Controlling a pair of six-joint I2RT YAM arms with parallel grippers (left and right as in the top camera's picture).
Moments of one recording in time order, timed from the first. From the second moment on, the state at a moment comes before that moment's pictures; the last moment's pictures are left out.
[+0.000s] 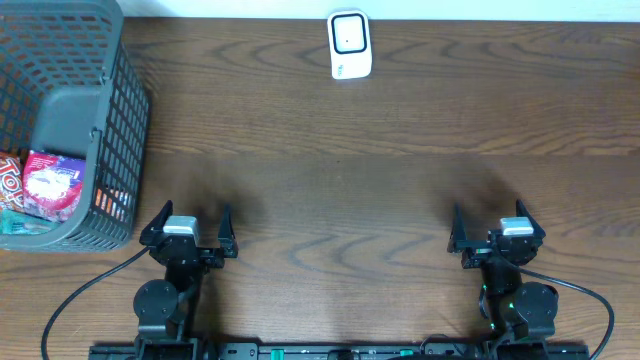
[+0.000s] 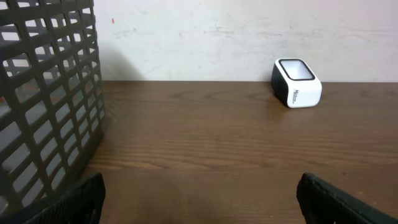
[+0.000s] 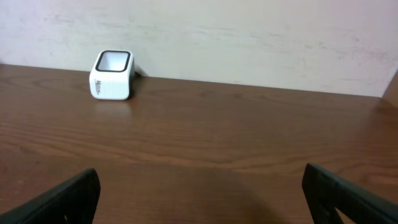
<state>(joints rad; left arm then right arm) -0.01 0.01 0.02 -0.11 0.07 -0.03 0.07 0.01 0.01 -0.07 0.02 -0.06</state>
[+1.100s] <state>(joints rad) -0.01 0.01 0.01 -0.02 0.40 -0.26 0.07 0.01 0.01 -0.07 0.02 -0.06</state>
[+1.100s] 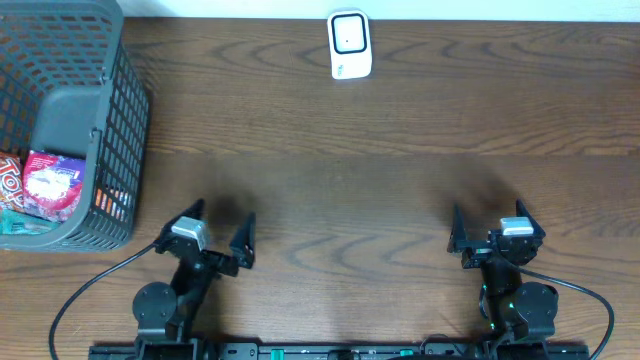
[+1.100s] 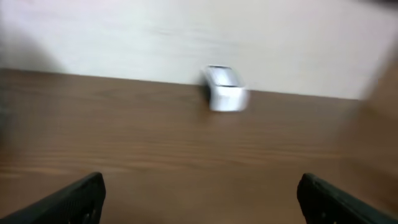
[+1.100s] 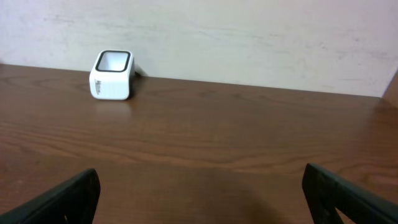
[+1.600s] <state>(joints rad) -0.01 0.13 0.29 0.28 0.40 -0.43 0.07 0.01 0.01 -0.07 0.02 -0.06</state>
